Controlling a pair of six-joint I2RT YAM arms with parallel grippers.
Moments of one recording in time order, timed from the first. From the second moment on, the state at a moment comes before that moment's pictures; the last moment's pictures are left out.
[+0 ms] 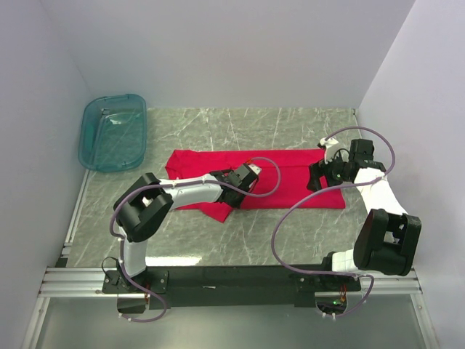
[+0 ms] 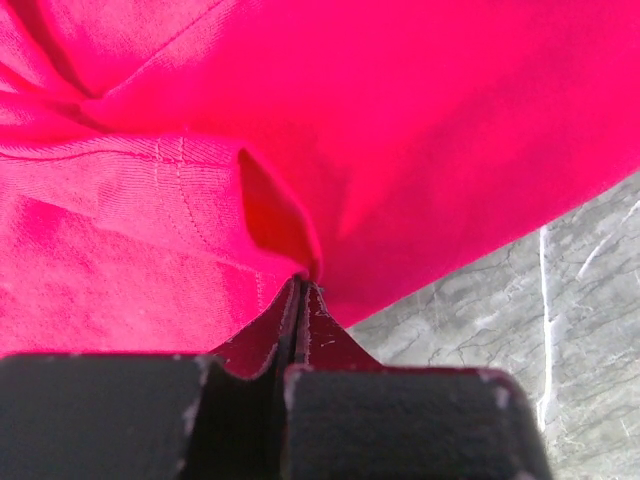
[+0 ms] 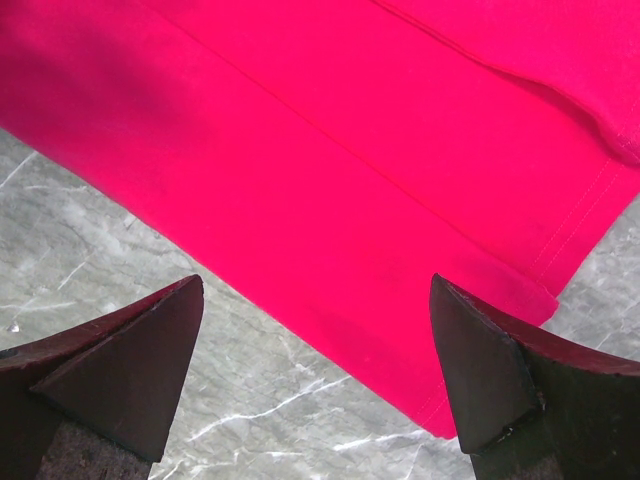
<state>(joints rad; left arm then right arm) -0.92 1.91 1.26 -0.43 -0.23 -0.27 -0.23 1.38 0.94 -0.62 -0.57 -0.59</state>
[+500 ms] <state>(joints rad) -0.90 1.81 1.29 -0.47 -0.23 -0.12 -0.23 1.38 0.94 -0.62 -0.59 -0.60</state>
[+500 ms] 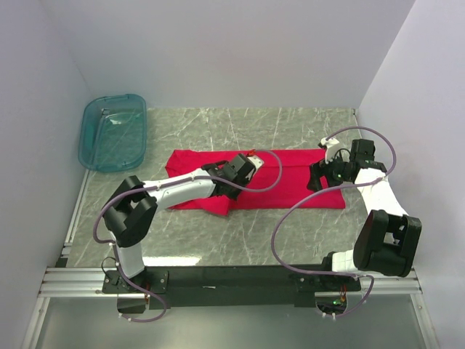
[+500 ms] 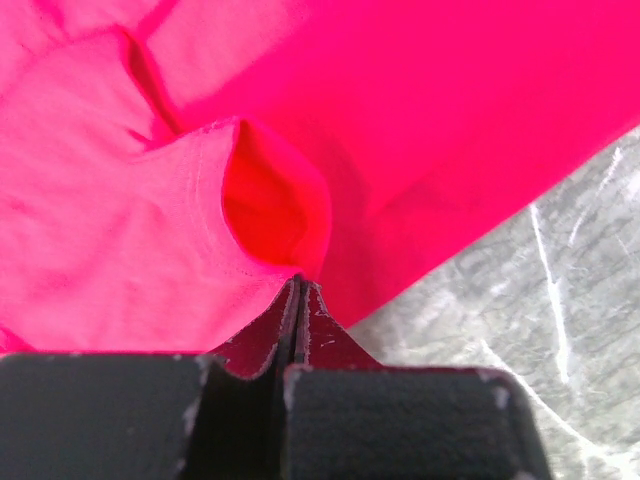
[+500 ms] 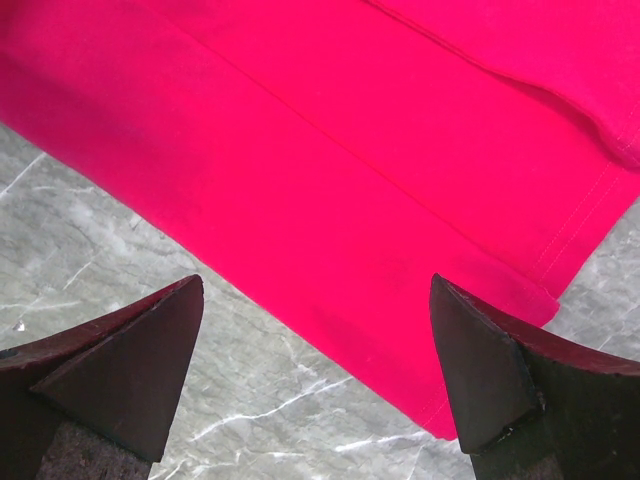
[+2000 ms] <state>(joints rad) -0.63 1.86 1.51 -0.53 -0.13 0.48 -0.25 1.37 0.94 -0.62 -0.60 -0.60</state>
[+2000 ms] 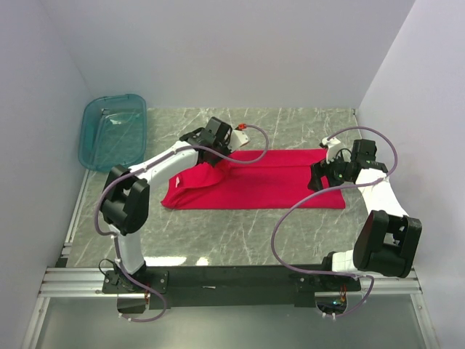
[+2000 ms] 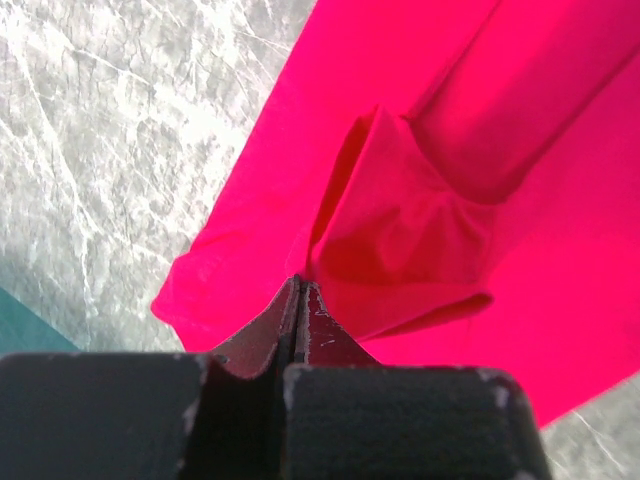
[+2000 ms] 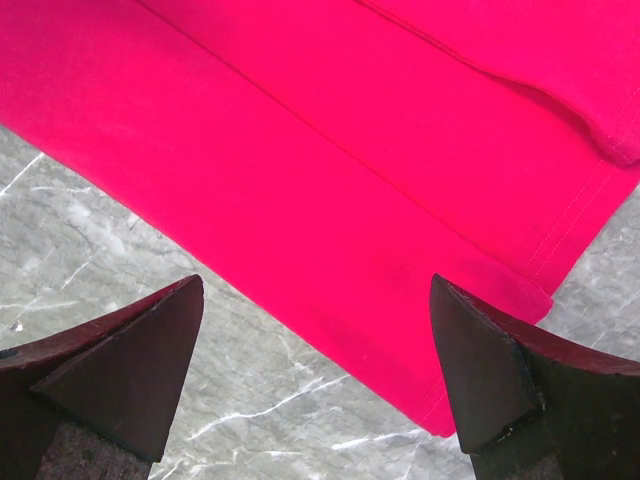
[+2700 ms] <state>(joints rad) -0.57 1.99 1.59 -0.45 -0.15 0.57 -0.25 1.37 0.94 -0.62 -0.61 -0.61</state>
